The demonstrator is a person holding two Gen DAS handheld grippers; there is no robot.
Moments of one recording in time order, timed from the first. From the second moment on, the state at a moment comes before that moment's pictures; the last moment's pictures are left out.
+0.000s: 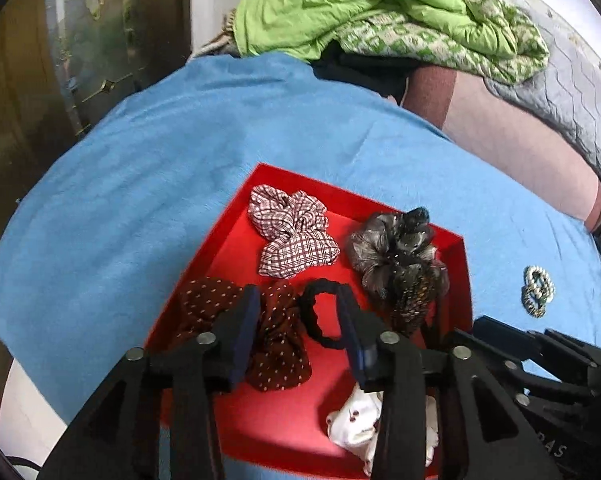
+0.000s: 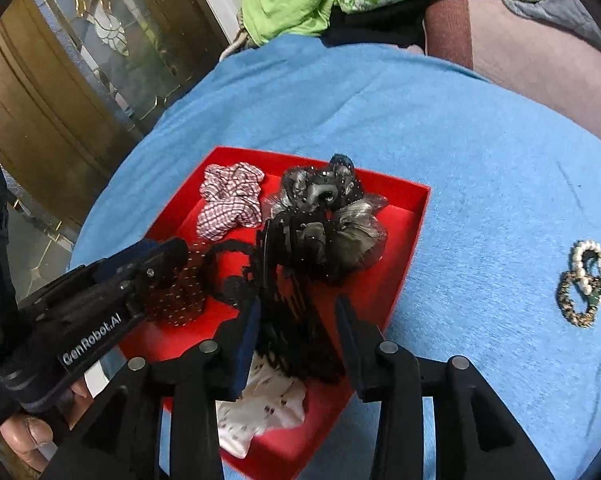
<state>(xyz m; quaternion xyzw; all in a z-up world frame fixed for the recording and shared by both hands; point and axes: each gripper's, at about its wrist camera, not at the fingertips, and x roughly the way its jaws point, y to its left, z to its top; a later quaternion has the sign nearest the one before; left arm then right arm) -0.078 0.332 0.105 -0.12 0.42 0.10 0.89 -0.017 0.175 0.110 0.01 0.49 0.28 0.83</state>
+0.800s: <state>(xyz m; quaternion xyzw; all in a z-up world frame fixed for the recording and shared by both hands) -0.118 0.187 0.143 -0.04 0.42 0.01 0.91 -0.109 -0.027 0.120 0.14 0.46 0.16 0.86</state>
